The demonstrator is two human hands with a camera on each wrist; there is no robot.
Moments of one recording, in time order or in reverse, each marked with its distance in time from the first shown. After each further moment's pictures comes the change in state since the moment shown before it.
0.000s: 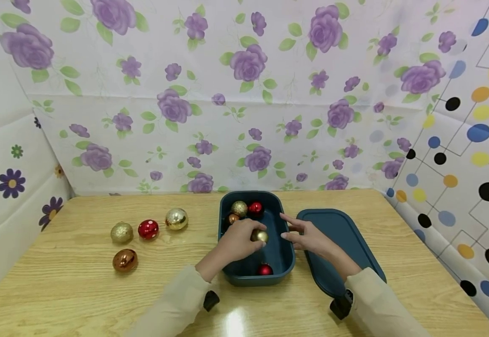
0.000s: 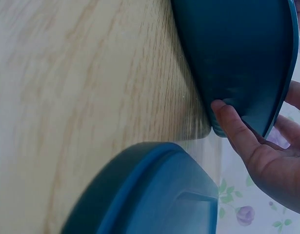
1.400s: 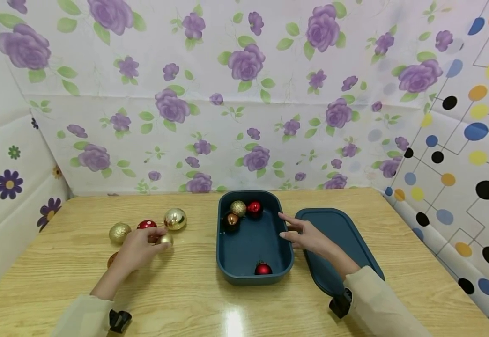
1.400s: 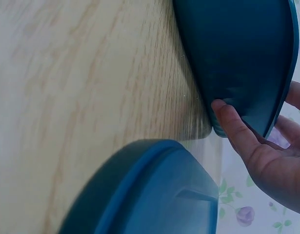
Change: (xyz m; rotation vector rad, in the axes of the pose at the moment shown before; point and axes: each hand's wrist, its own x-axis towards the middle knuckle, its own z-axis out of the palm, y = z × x) left_hand -0.115 -0.121 -0.088 0.007 0.218 -0.339; right_hand -0.001 0.000 0.000 0.010 -0.003 -0.011
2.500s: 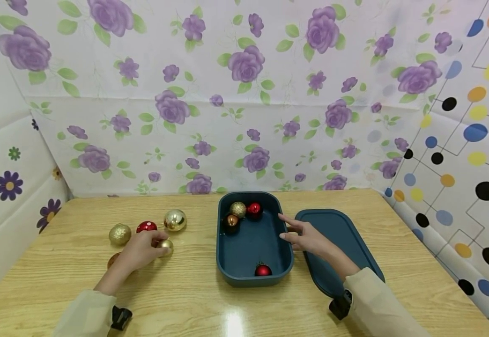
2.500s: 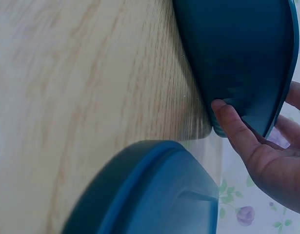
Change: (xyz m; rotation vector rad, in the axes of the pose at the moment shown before) left_hand 0.005 -0.005 0.004 0.055 -0.108 0.004; right_hand 0.001 0.003 0.001 -0.023 0.009 0.004
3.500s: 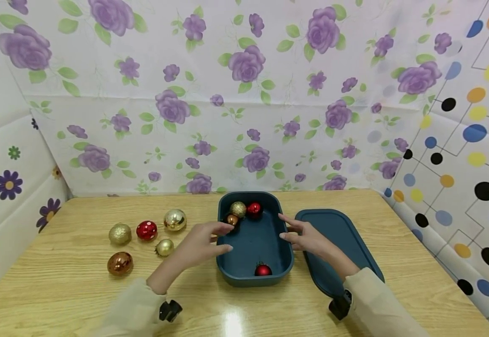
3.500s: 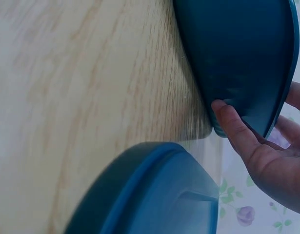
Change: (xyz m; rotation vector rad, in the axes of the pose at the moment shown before) left_hand 0.021 0.109 0.039 -0.217 -0.110 0.313; right_hand 0.000 -0.001 0.001 0.003 0.010 0.013
